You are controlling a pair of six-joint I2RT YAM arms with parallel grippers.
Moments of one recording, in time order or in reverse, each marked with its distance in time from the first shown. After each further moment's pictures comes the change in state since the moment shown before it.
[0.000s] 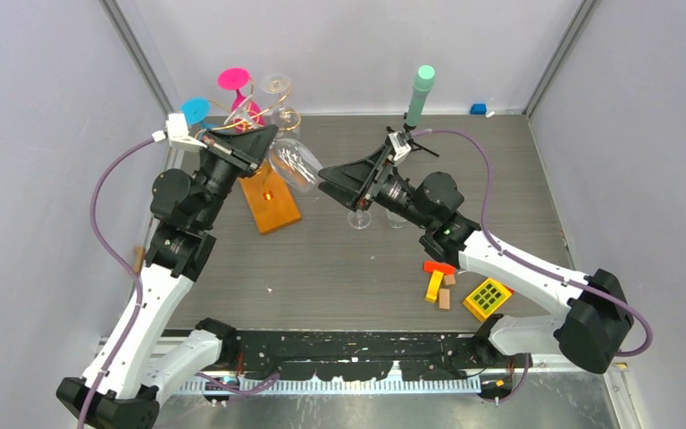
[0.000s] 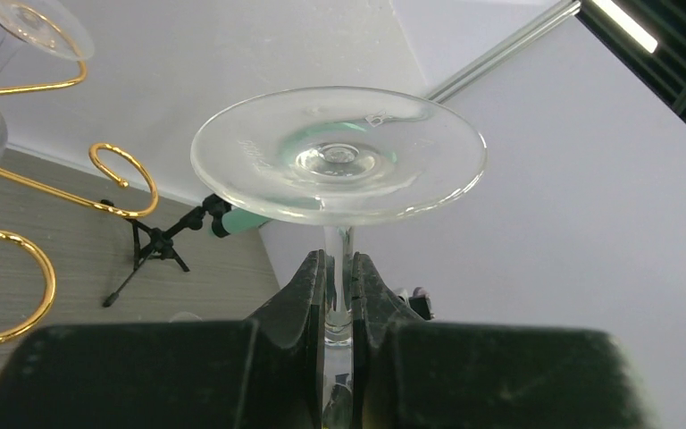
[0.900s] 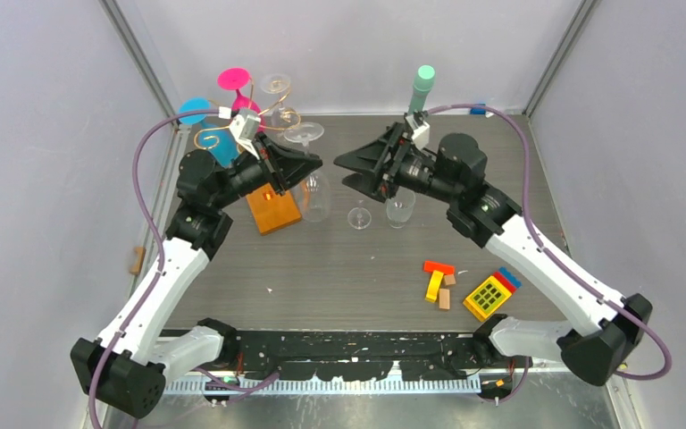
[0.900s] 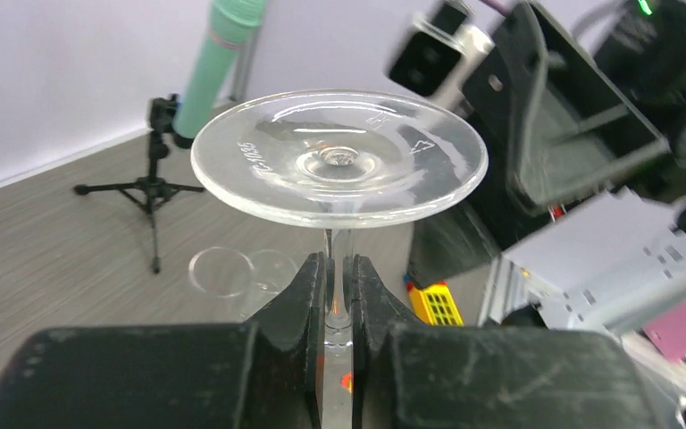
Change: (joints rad) left arm 0.000 0.157 -0.009 0.093 0.655 0.517; right arm -0.131 -0.014 0.349 -0.657 -0.164 -0.068
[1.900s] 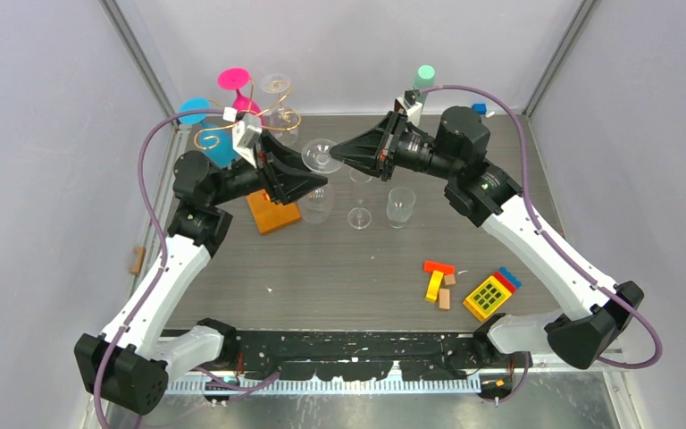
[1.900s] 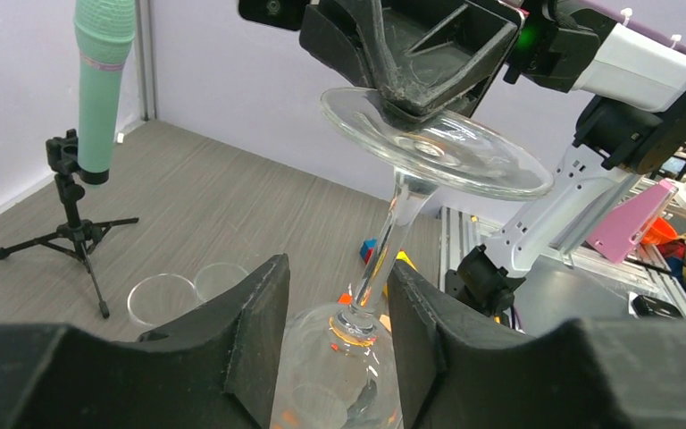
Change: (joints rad) left arm 0.025 0.020 -0.011 0.145 0.221 -0.013; right arm -0.024 0.071 0.158 -0.032 -0.122 0.131
